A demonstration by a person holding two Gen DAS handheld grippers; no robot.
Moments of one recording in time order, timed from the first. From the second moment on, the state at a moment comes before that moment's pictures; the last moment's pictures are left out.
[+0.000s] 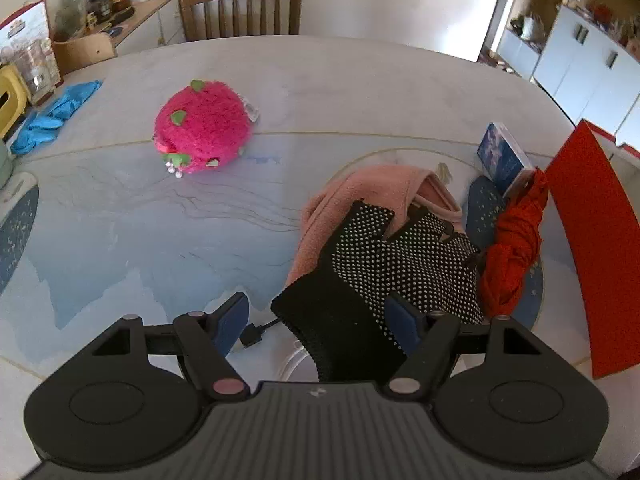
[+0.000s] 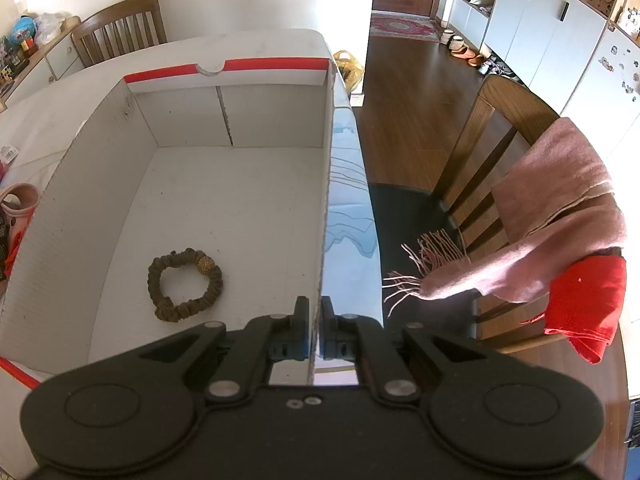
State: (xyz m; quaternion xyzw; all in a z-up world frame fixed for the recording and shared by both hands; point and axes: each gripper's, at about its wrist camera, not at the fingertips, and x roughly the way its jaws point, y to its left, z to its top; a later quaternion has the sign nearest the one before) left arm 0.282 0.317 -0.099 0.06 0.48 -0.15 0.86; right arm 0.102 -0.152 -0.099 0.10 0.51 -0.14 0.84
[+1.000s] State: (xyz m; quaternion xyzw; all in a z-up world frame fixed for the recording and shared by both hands) left arm 0.253 0.225 0.016 0.06 0.35 -0.33 0.88; right arm 0.103 -0.151 -0.103 0.10 0.51 -0.14 0.84
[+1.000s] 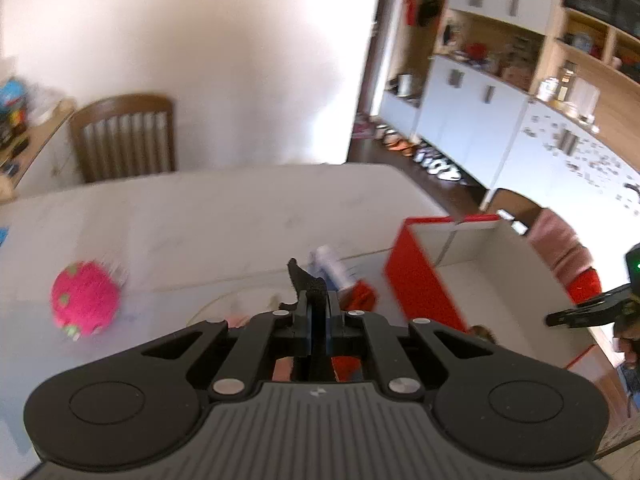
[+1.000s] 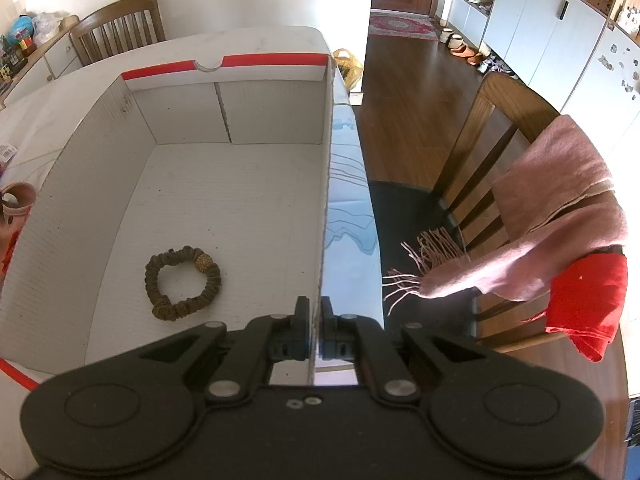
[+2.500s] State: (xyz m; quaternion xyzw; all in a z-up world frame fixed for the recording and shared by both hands) left arm 0.211 -0.052 -0.082 0.23 0.42 -0.52 0.71; right arm 0.102 -0.150 -0.103 0.09 0.51 -0.12 0.85
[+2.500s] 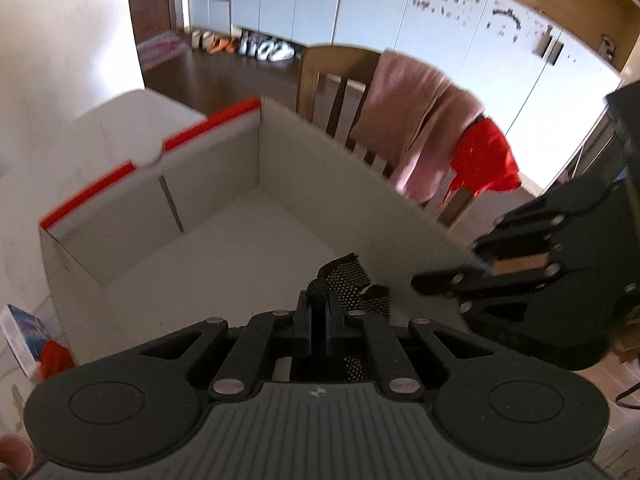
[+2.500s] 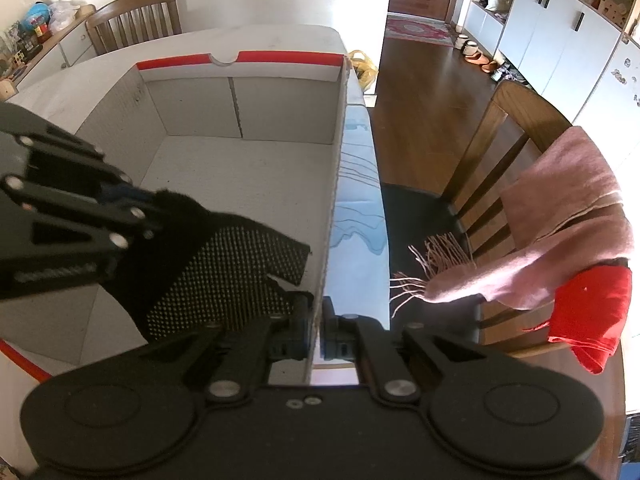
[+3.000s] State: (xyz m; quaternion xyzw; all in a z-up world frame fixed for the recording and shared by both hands) left arm 0.206 -0.064 -0.114 0.28 0.46 -0.51 0.67; right arm 0.102 -0.150 -0.104 0.09 0.51 -0.12 0.85
